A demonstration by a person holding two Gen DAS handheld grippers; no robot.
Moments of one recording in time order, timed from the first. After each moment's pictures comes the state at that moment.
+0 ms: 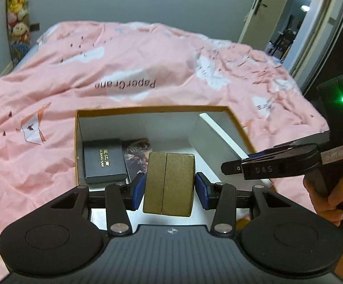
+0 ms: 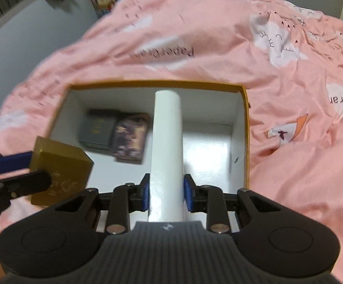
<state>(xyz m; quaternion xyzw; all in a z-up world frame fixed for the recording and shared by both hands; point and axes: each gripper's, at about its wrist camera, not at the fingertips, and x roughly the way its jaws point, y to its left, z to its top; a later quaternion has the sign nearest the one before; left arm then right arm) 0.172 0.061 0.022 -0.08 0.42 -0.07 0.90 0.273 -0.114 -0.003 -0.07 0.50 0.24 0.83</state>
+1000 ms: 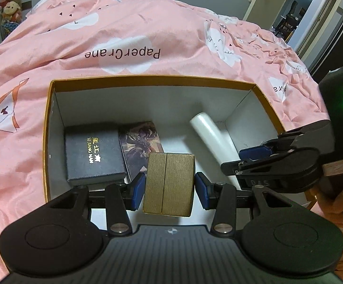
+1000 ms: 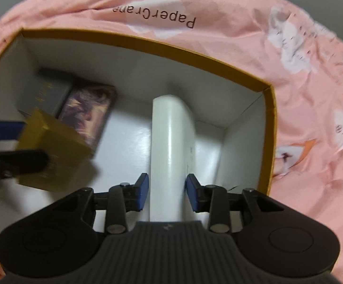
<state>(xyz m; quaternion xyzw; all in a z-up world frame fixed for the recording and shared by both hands) 0.222 0.074 -0.041 -0.09 0.47 -0.08 0.87 0.316 -0.082 -0.058 -0.17 0.52 0.23 0.80</state>
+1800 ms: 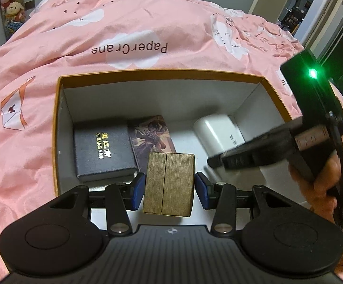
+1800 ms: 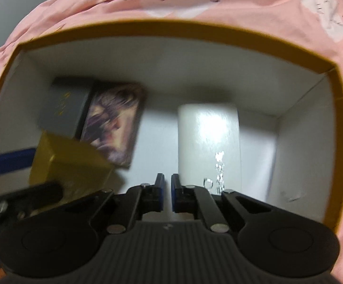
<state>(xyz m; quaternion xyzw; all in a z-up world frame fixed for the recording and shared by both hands) 0.222 0.077 -0.045 -0.07 0.49 -0.07 0.87 0.342 -0.062 -0.088 -0.09 0.58 0.26 0.77</state>
